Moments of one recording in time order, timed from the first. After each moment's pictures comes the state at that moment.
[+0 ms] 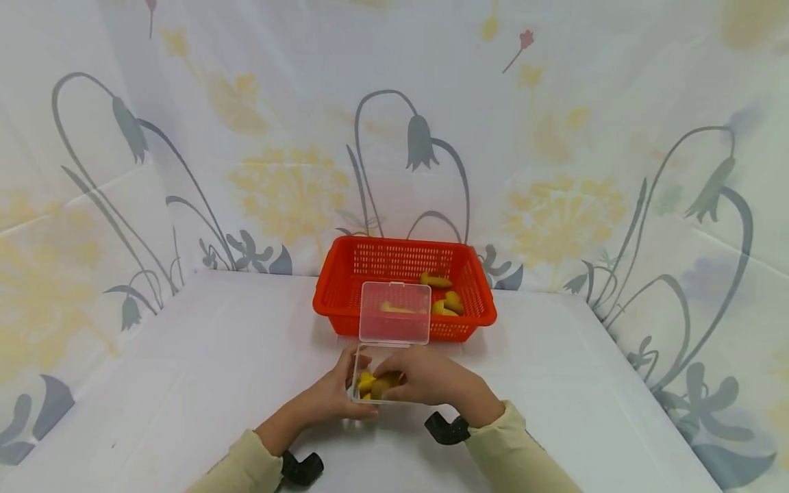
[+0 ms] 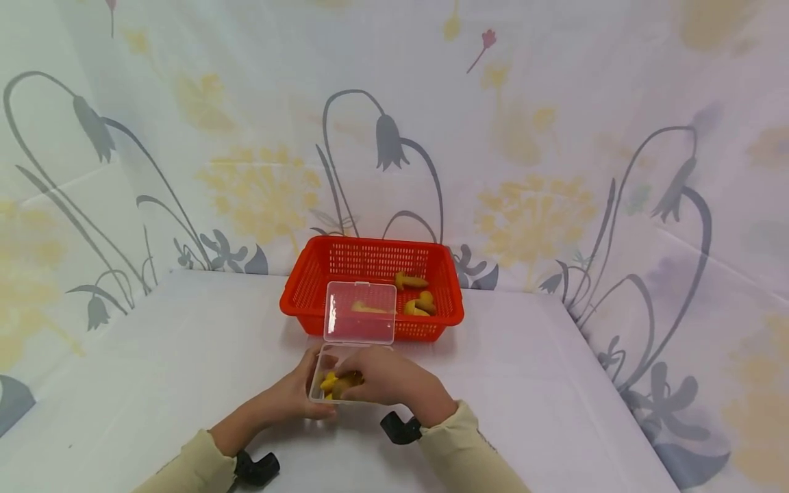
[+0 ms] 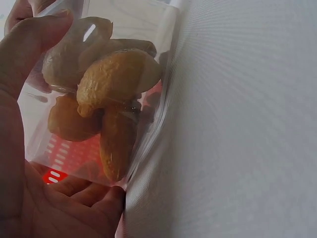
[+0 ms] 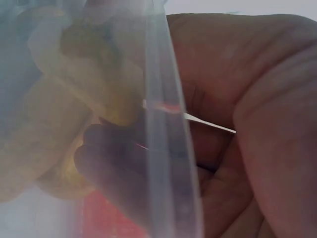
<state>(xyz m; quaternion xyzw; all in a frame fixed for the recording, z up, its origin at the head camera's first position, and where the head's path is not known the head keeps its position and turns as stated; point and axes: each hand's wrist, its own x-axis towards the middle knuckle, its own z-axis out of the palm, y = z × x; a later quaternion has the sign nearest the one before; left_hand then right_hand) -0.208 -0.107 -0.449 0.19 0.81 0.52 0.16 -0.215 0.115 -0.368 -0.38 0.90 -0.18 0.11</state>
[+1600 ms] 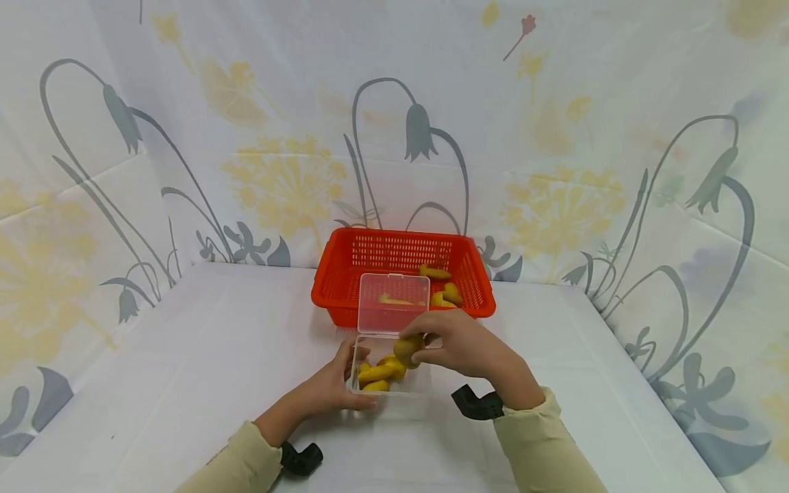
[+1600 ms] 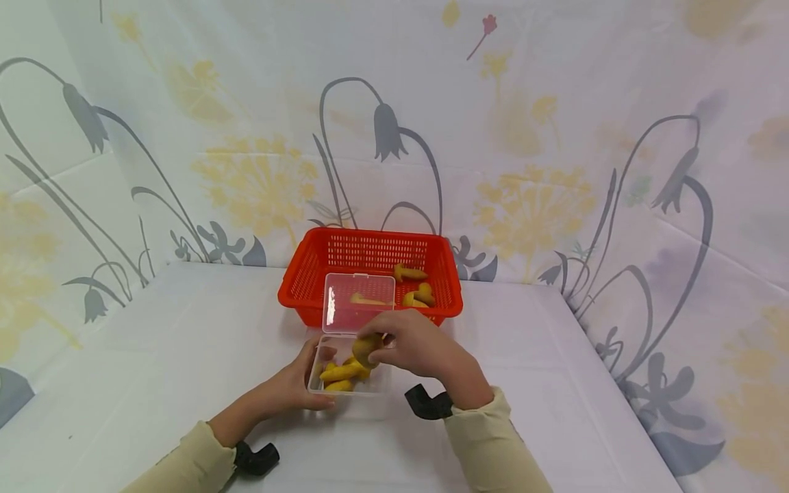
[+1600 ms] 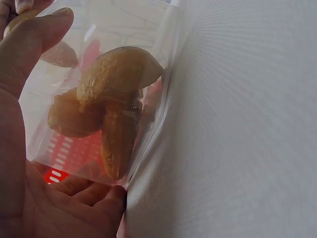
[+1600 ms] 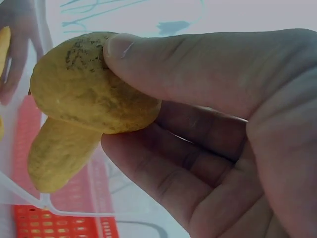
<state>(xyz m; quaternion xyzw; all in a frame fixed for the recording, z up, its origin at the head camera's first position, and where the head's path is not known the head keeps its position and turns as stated) -0.208 -0.107 -0.447 0.18 0.82 0.51 0.17 -0.207 0.155 -0.322 -0.38 0.89 -0.25 0.00</state>
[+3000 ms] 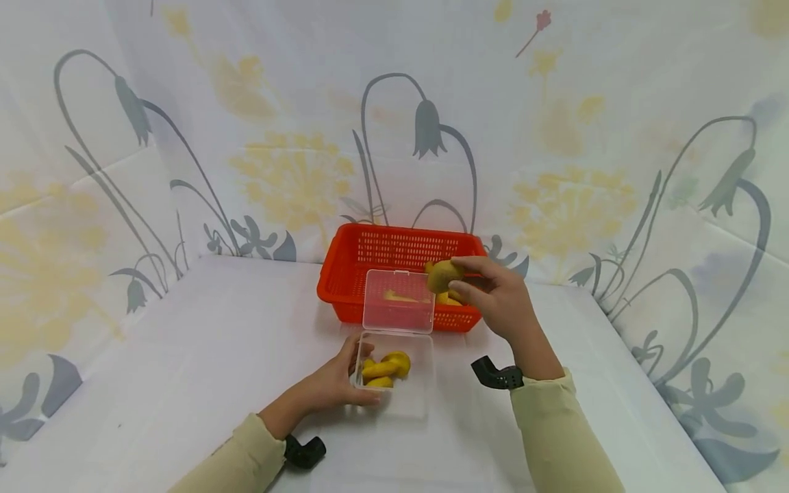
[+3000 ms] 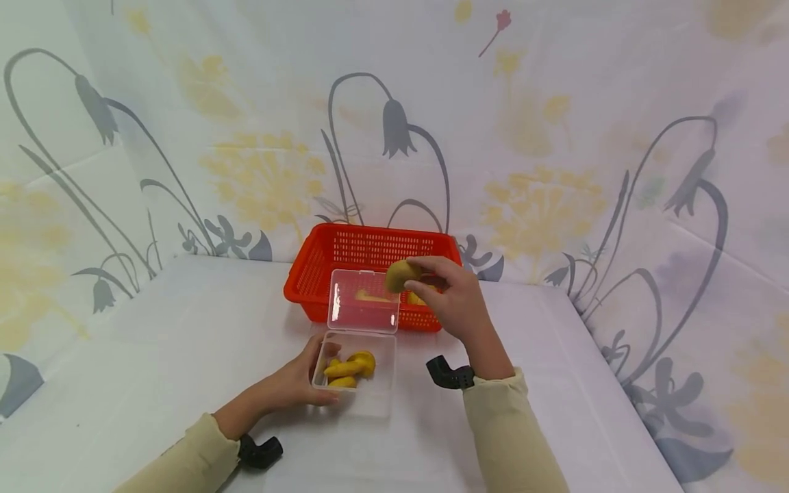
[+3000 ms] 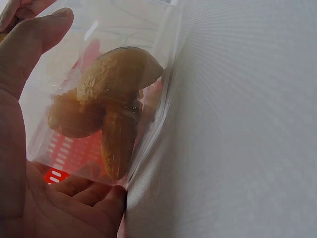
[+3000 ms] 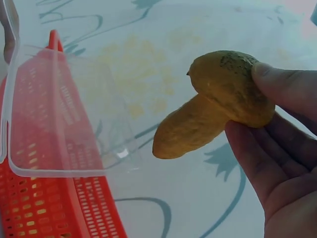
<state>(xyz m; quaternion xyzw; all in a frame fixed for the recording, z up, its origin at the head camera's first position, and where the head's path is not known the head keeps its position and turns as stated) -0.207 -0.106 -0.447 0.17 0.83 0.50 0.16 -0.240 0.186 -0.311 -0.28 0.81 -0.47 -0.19</state>
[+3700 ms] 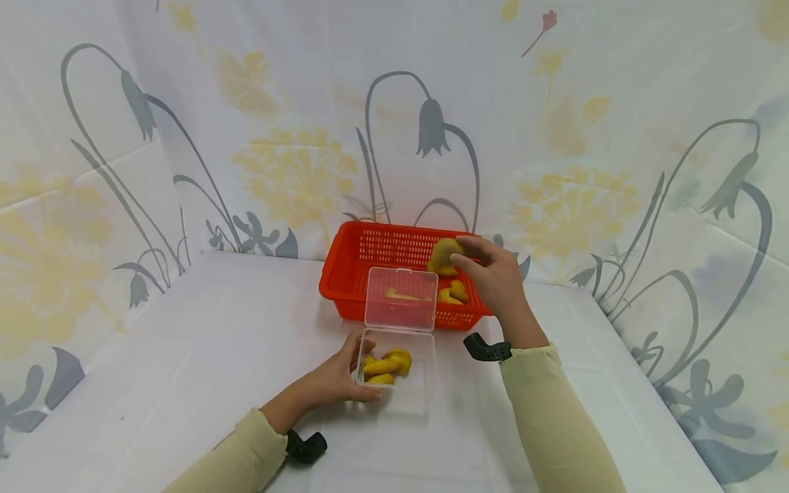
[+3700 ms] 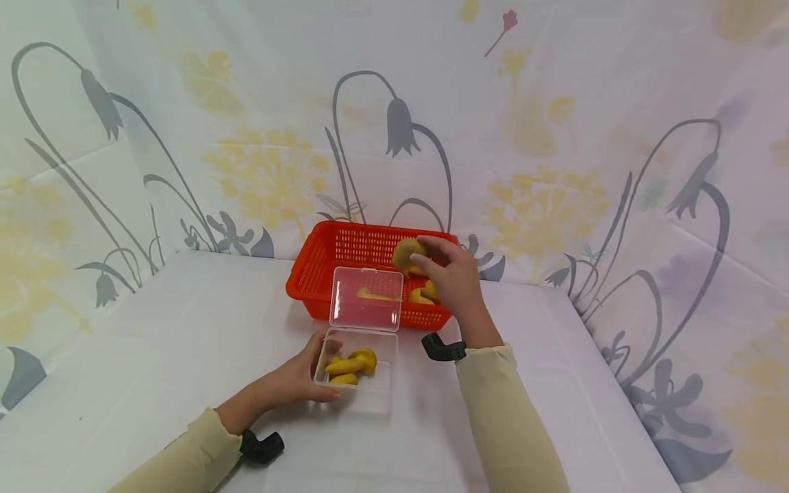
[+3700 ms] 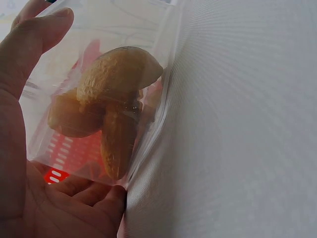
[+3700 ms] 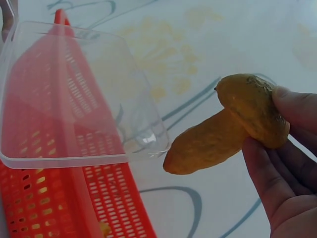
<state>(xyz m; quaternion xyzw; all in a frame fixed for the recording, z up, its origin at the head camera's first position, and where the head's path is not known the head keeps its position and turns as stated) -0.208 -0.106 -0.447 0.17 0.83 0.51 0.17 -0.279 0.180 -0.309 -0.13 0.85 -0.49 -0.15</state>
